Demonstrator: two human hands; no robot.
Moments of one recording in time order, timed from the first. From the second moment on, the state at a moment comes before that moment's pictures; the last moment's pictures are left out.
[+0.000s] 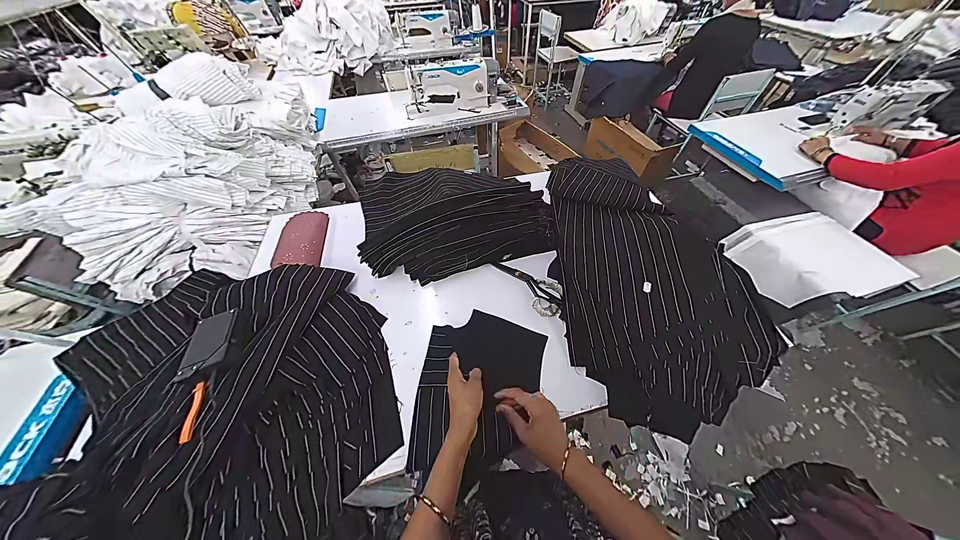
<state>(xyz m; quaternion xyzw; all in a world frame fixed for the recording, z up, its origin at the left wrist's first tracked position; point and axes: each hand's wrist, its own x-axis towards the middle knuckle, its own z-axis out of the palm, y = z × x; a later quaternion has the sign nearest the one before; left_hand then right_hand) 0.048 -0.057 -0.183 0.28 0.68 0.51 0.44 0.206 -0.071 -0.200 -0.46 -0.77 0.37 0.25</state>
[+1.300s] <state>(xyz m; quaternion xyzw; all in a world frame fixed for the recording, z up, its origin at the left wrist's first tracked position) -0.223 -0.140 -0.143 0.38 0.82 0.37 0.23 0.187 0.123 -0.080 -0.57 -0.70 0.43 0.12</state>
